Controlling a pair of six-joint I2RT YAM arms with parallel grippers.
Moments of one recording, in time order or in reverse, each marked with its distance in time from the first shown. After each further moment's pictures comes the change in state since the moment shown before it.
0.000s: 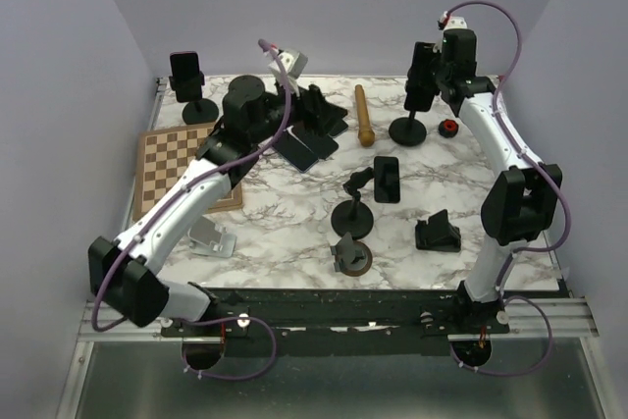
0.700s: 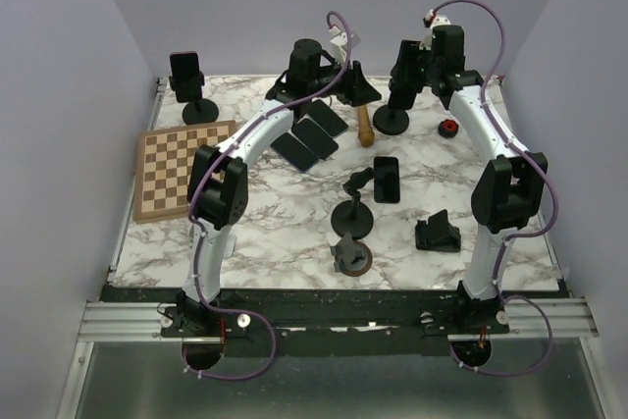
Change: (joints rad) left arm 0.067 0.843 0.711 0.016 0.386 -0.040; right arm 0.023 0.127 0.117 0.000 -0.138 0.029
